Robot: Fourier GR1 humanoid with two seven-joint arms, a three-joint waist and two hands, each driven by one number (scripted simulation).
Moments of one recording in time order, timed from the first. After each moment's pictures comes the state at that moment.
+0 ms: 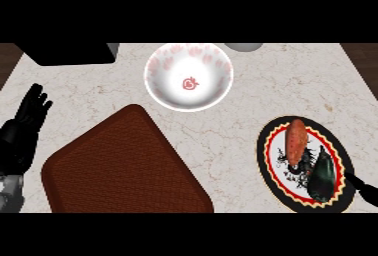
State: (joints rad) left arm -0.09 0.57 -0.11 -1.54 0.31 0.31 0.05; right arm 0.25 -0.42 -0.23 -1.69 0.11 -0.21 -0.14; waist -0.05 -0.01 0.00
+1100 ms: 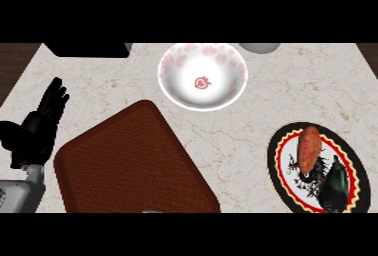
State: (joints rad) left arm -0.16 0.46 -0.10 -1.50 0.20 0.26 0.07; right arm 0.18 -0.71 -0.31 -1.95 0.10 0.13 0.49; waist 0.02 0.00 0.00
